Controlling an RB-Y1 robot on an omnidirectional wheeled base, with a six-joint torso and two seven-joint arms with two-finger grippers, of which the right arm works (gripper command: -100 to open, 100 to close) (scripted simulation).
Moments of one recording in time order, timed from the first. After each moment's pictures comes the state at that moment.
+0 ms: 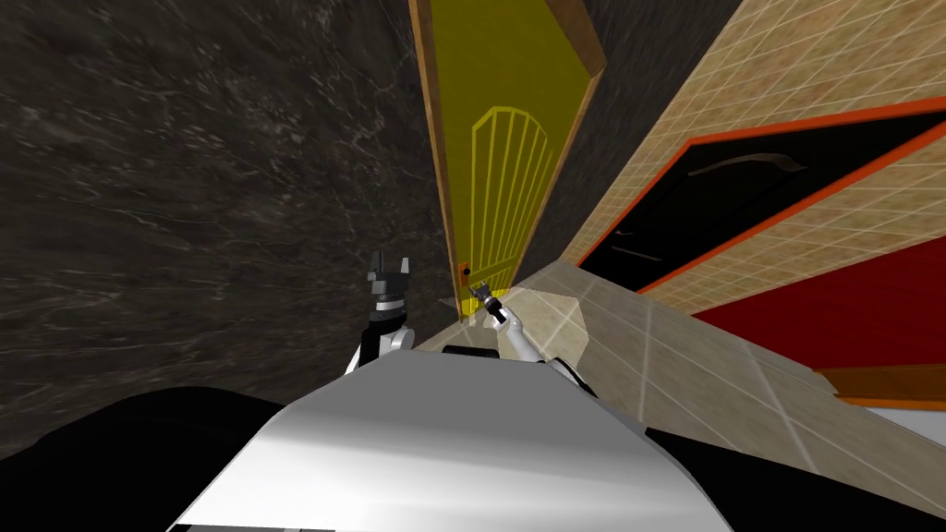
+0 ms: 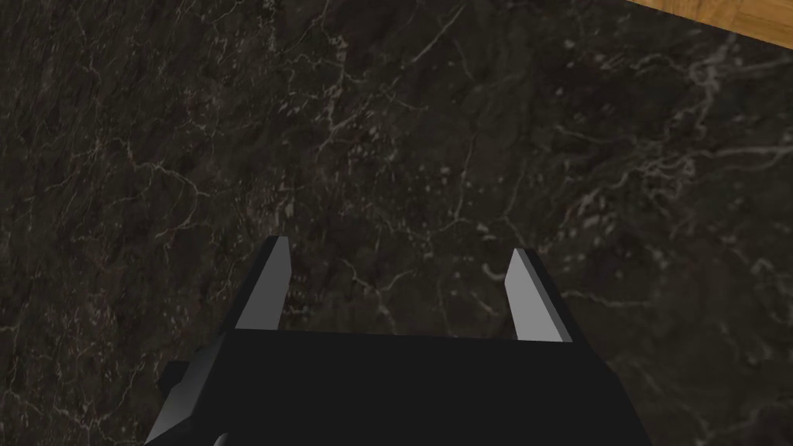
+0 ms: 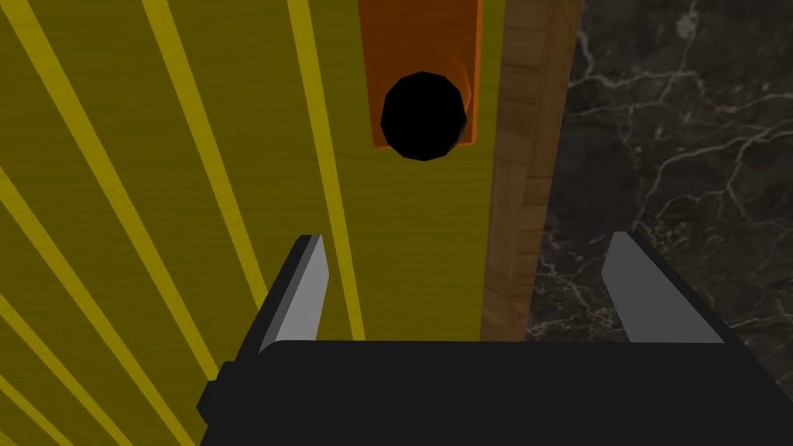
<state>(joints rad) -0.29 -0.08 0.32 -0.95 0.53 -0.49 0.90</state>
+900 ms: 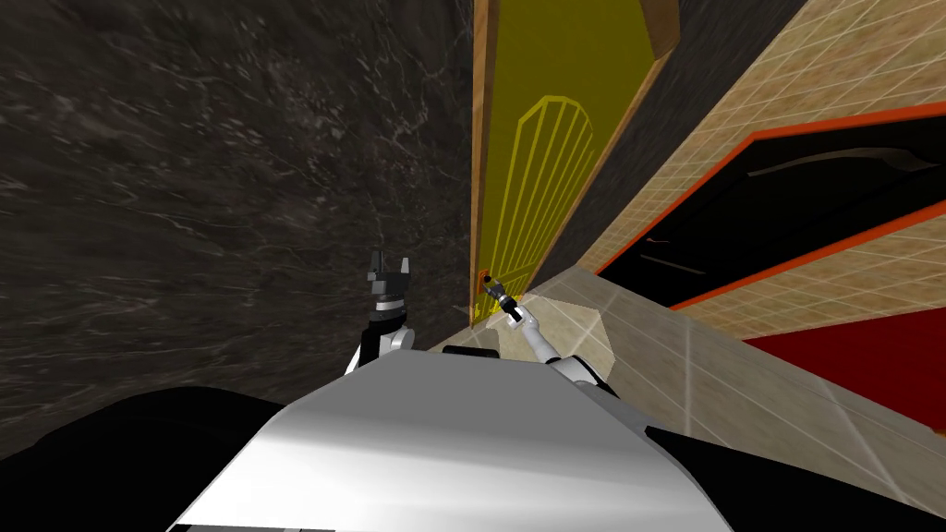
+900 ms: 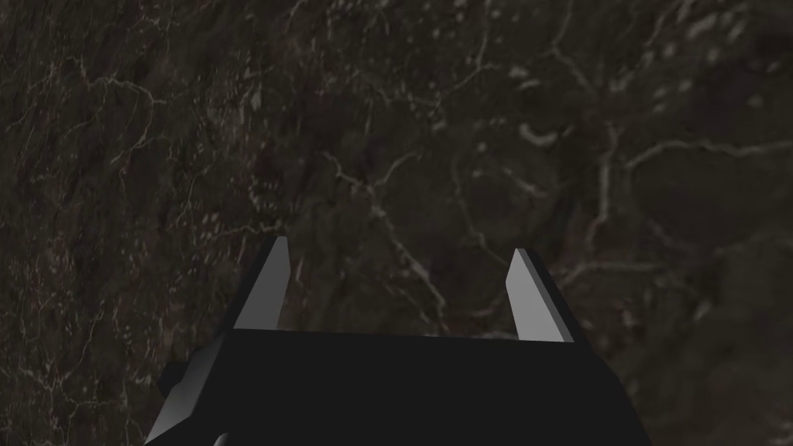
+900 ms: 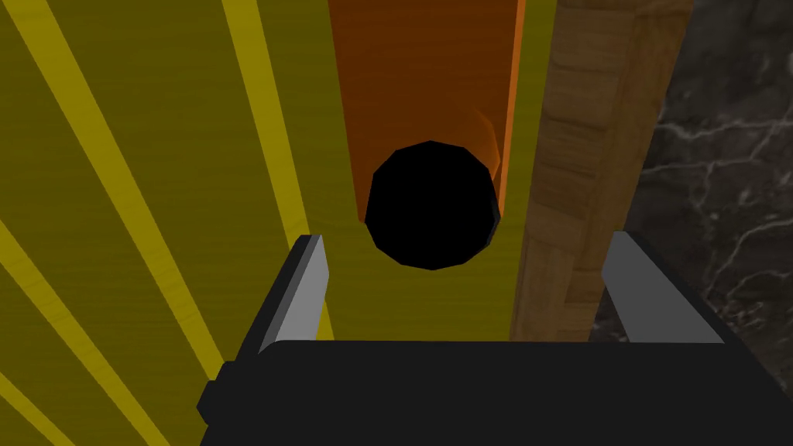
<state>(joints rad) -0.32 -0.23 0.26 -0.90 0.49 -0.57 0.82</state>
